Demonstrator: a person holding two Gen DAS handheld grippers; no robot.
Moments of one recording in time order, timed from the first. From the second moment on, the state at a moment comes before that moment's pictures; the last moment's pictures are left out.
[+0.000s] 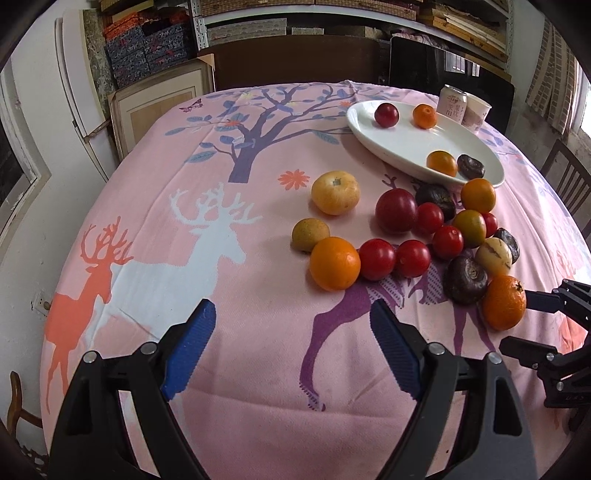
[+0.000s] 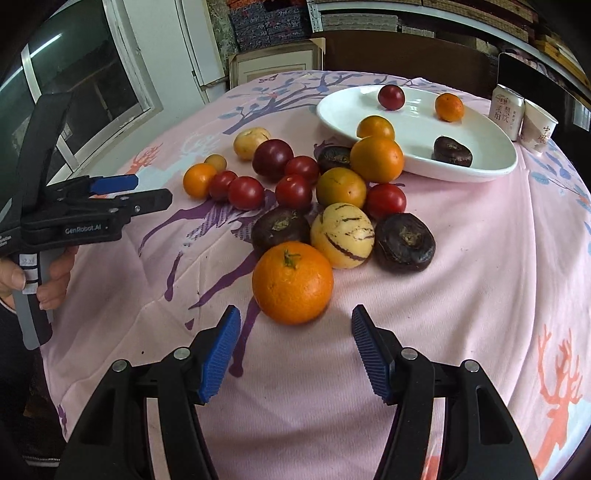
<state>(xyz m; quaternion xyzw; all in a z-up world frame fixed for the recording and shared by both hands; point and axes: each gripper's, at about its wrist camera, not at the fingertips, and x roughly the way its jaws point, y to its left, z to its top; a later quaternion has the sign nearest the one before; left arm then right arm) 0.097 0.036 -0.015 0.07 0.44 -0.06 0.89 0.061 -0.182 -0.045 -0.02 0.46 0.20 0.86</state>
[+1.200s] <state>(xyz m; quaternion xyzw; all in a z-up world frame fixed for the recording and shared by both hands) 0.128 0.003 -0.026 0.07 0.46 -0.10 0.88 0.042 -0.243 -0.021 0.03 0.43 0.17 0.89</state>
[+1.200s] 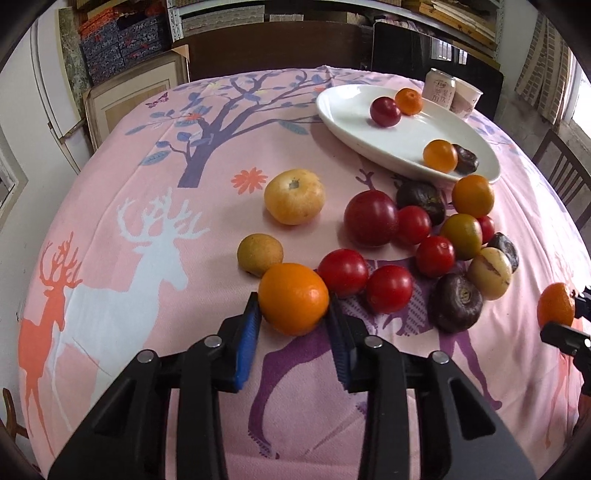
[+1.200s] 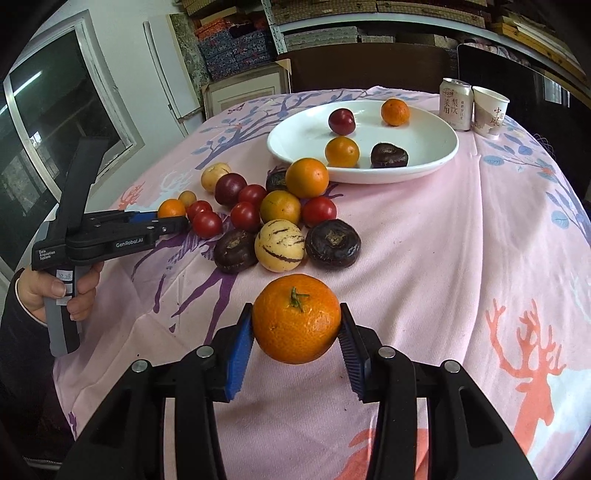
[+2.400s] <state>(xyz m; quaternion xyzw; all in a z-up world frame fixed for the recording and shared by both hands) 0.215 -0.082 0.019 0.03 0.42 -0.08 0.90 0.178 -0.307 -0.007 0.15 0.36 0.08 0.92</state>
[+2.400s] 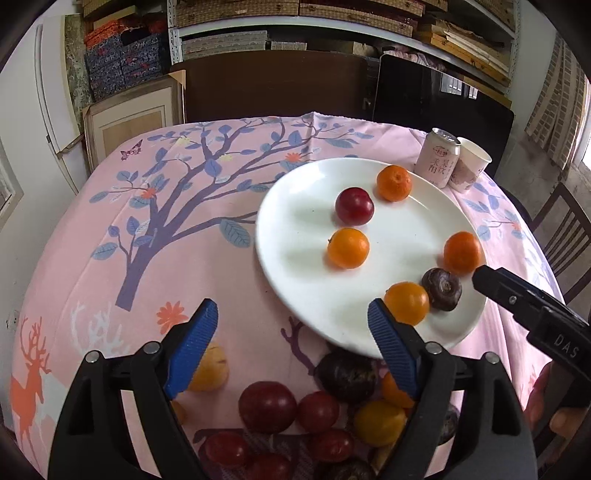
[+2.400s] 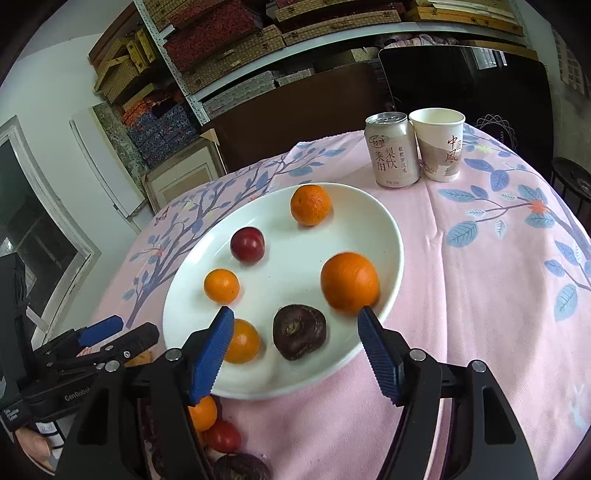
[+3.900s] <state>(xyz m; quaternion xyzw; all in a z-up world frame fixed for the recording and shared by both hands) 0.134 0.022 -0.025 0.04 0.46 -0.05 0.89 0.086 -0.256 -0.026 -0.02 0.41 0.16 0.90</state>
